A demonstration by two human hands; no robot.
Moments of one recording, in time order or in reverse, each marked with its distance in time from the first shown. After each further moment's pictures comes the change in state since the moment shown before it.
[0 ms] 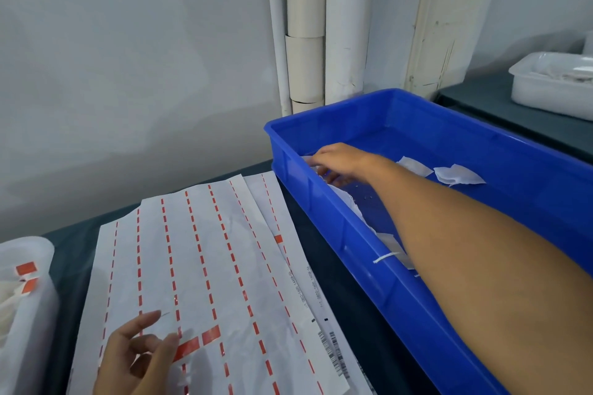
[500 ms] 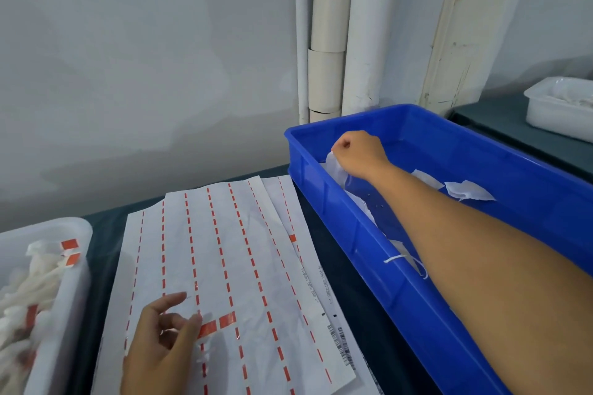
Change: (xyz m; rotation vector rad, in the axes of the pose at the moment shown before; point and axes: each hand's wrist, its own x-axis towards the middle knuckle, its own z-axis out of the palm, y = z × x) left_hand 0.001 -0.008 0.001 0.035 0.039 0.061; right_hand -0.029 -0.032 -0.001 -0.314 0.515 -0.172
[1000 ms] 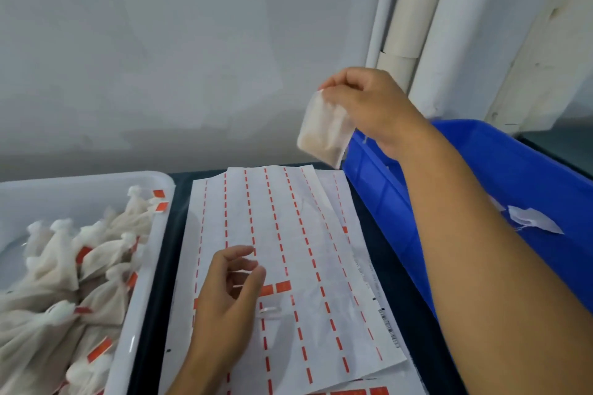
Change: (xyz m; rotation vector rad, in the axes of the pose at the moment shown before) left_hand -0.021 0.003 -0.013 -0.175 -0.030 0.254; right_hand -0.081 -0.169 -0.042 0.600 -0.144 -0.329
